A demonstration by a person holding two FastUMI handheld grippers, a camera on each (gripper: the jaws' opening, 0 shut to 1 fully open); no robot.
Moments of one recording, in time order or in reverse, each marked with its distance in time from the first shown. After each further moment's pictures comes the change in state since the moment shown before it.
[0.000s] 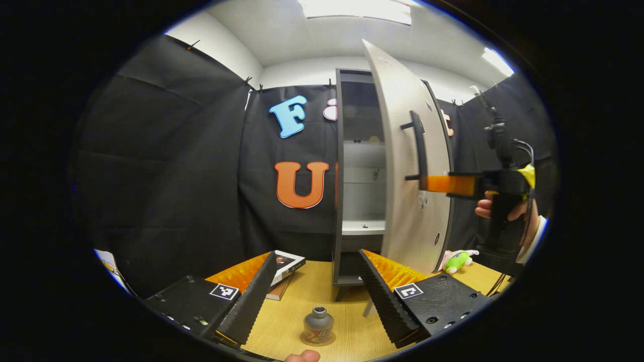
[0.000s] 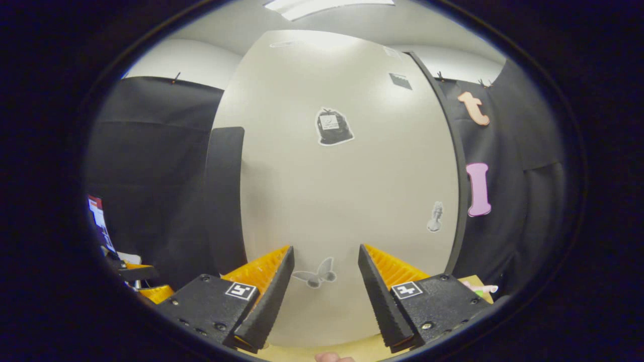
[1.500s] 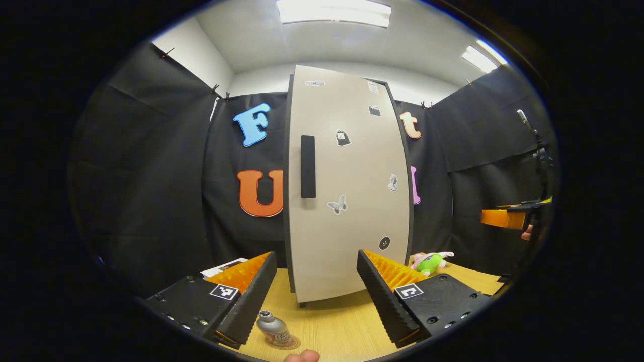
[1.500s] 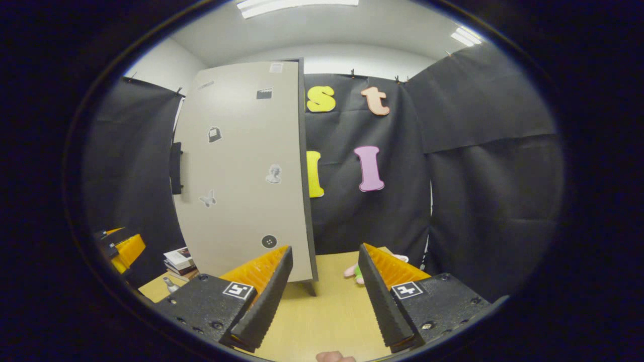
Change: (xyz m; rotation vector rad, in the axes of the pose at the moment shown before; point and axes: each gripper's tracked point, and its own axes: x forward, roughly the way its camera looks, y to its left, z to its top) left arm -0.002 -0.112 0.002 0.038 -0.044 -0.170; right arm -0.231 -0.168 -0.069 0.102 0.063 -0.500
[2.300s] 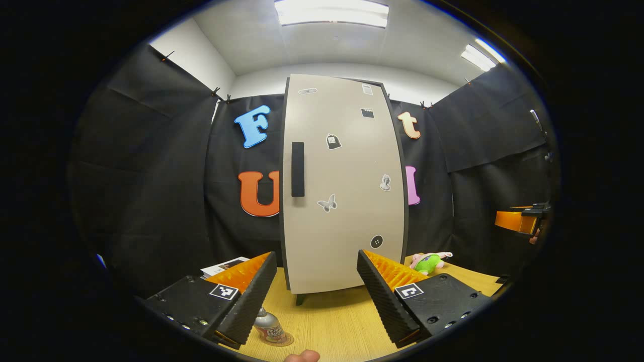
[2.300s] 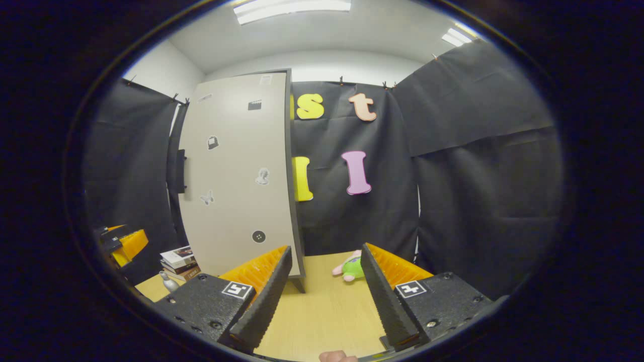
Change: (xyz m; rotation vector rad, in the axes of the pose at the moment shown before) left arm -0.012 -0.008 -0.002 0.006 -0.016 0.027; right arm -0.028 -0.012 -0.001 -0.002 -0.058 -0.015
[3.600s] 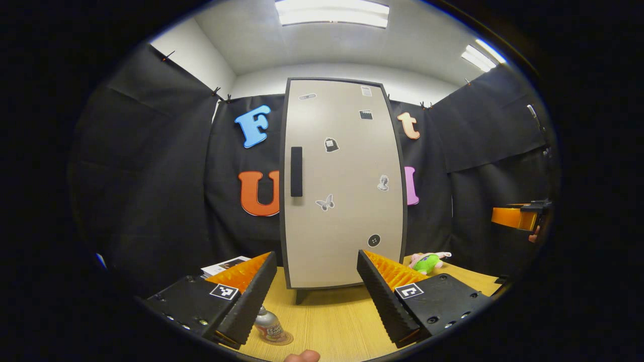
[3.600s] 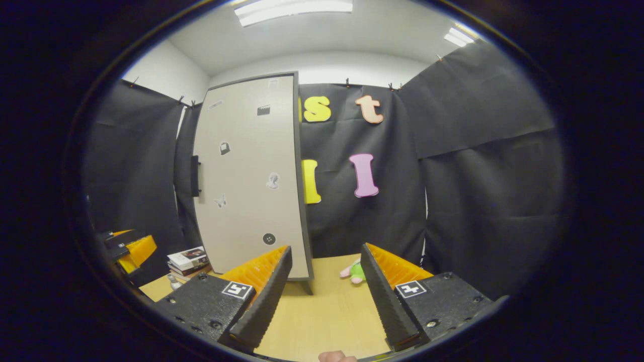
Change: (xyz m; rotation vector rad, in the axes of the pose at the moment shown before) left arm -0.003 -0.002 0.000 -0.006 -0.001 -0.010; right arm -0.003 0.013 0.005 0.002 -0.013 0.033
